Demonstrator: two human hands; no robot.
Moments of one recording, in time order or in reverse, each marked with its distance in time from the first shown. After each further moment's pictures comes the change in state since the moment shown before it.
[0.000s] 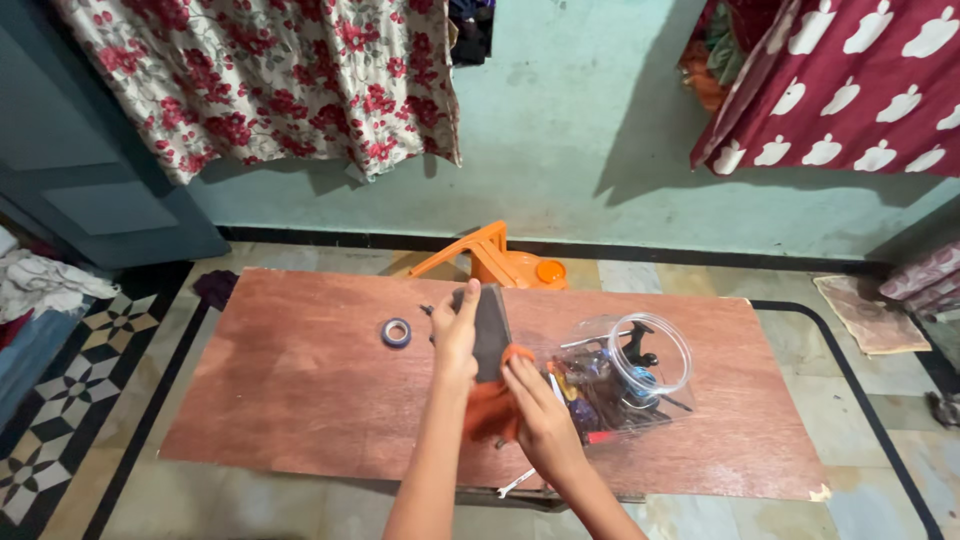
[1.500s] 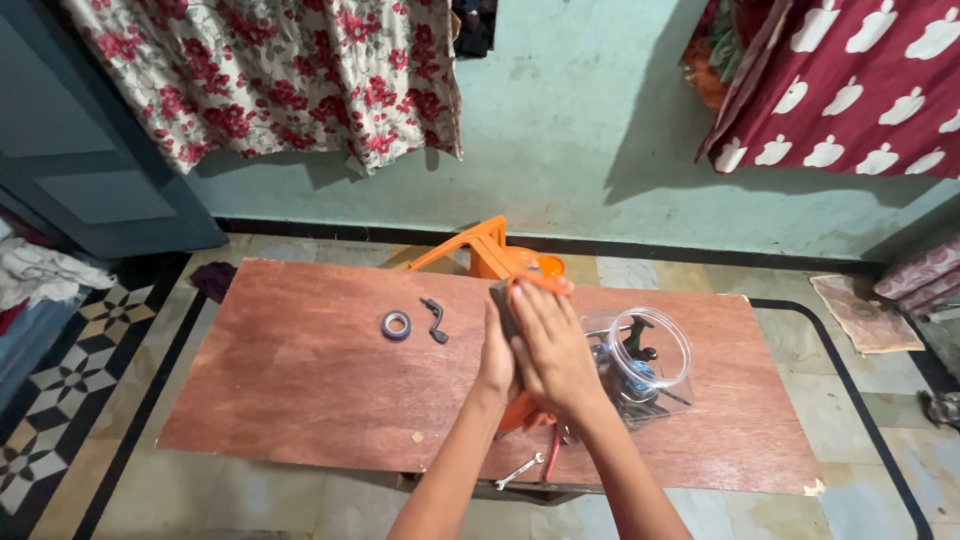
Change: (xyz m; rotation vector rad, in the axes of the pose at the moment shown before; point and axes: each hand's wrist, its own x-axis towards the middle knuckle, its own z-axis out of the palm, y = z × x) left_hand -0.082 0.016 0.059 -0.498 -0.584 -0.114; right_hand 0.090 -0.008 -0.052 -0.107 -0.013 -0.192
